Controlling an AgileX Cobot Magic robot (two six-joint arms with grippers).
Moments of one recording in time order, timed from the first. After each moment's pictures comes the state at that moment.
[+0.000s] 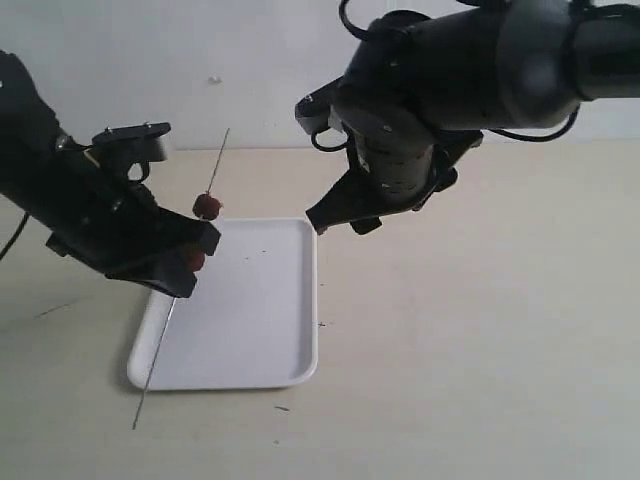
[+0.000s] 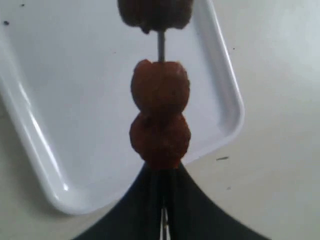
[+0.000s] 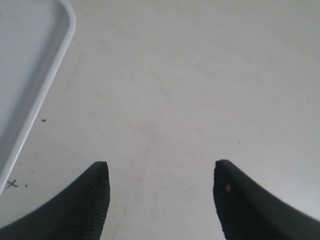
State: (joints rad) left arm -0.41 1.70 -1.09 -0.44 0.78 0.20; right arm 0.57 1.89 -1.39 -0.62 0.88 0.63
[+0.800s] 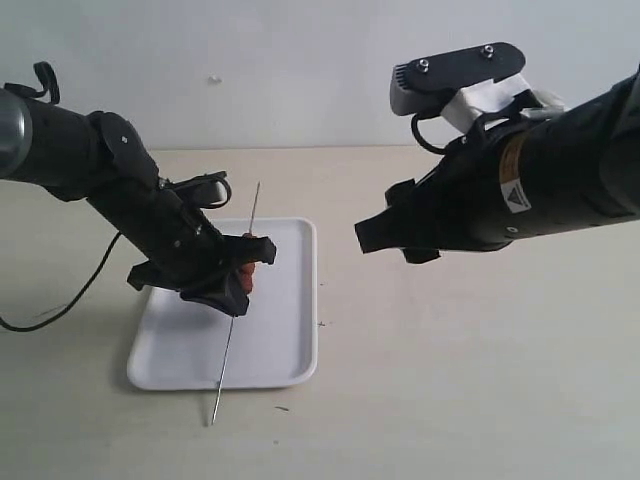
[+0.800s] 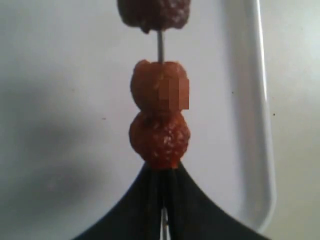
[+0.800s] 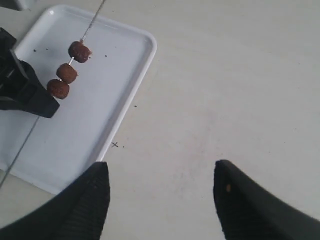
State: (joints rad) left arm -0.41 2.07 -1.29 -0.59 0.72 0.20; right arm 0.57 1.37 -0.87 -0.48 0.47 0.68
